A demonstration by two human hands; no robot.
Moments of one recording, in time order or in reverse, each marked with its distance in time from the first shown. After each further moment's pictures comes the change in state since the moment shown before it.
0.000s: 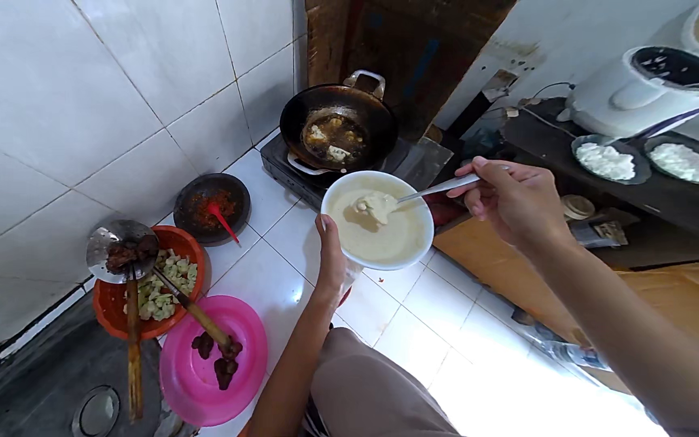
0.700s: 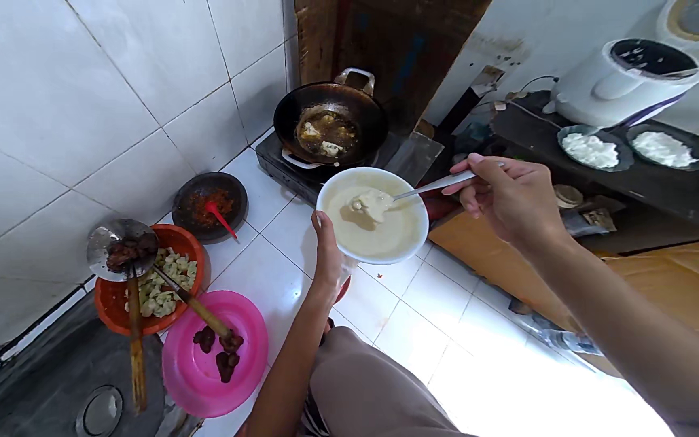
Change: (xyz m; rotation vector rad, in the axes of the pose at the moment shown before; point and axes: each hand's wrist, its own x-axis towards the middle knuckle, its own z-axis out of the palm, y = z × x) left_hand -0.014 0.000 0.001 0.011 0.017 -0.005; right_hand -0.021 -0.004 -0.005 -0.019 0.010 -0.007
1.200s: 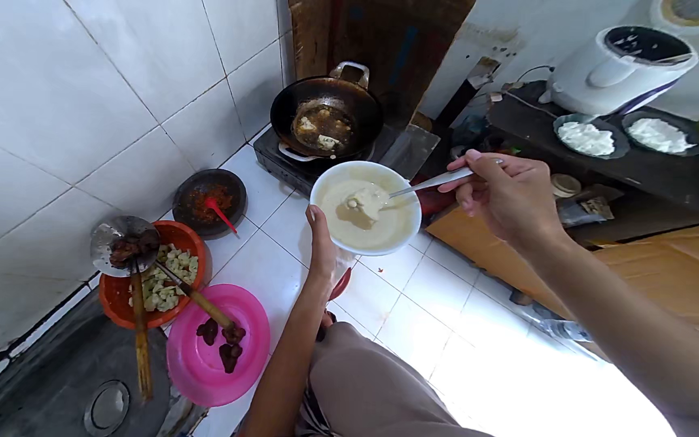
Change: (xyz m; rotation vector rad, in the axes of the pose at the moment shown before) left_hand -0.008 -0.002 -0.007 0.002 -0.010 0.033; right_hand -0.021 0.000 -0.001 0.026 -0.004 -0.040
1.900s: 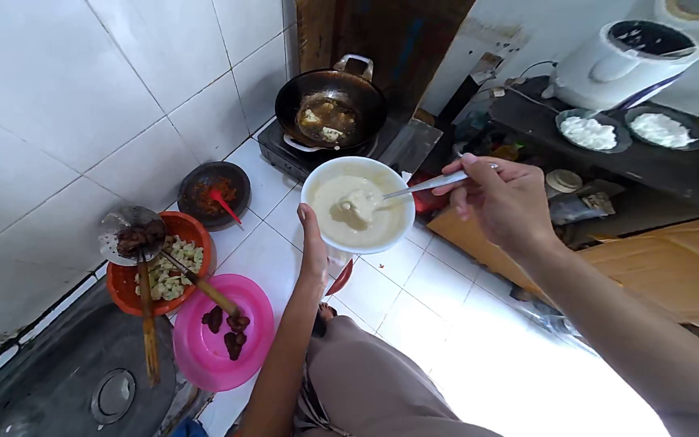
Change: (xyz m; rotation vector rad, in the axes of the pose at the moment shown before) left_hand -0.021 0.009 -0.019 -0.008 0.032 0.007; right_hand -0.026 0.001 0.012 -0.005 -0.020 -0.031
